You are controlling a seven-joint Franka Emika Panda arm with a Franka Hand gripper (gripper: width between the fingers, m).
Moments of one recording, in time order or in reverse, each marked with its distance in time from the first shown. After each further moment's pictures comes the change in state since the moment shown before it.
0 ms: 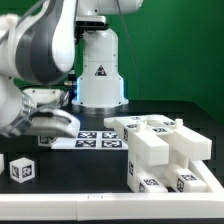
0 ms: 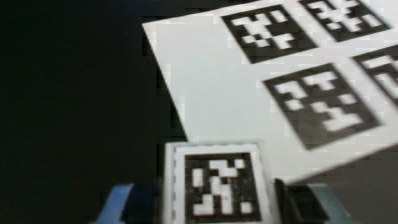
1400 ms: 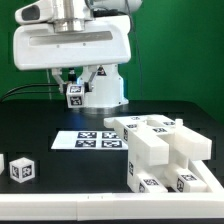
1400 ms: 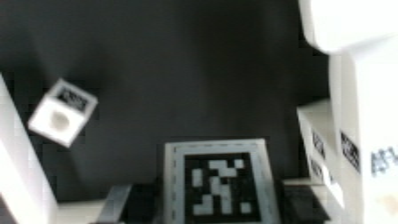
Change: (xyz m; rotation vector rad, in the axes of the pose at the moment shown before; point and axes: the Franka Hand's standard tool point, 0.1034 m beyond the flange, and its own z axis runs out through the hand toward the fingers) arm -0.031 -0.115 -0.091 -0.151 1.078 -0.250
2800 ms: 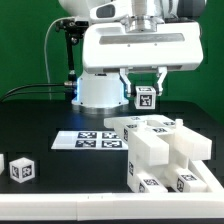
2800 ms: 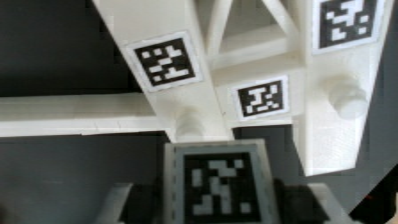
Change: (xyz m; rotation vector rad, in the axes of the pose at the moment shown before) arm 0.028 -0.107 0.018 -0.009 0.254 -0.068
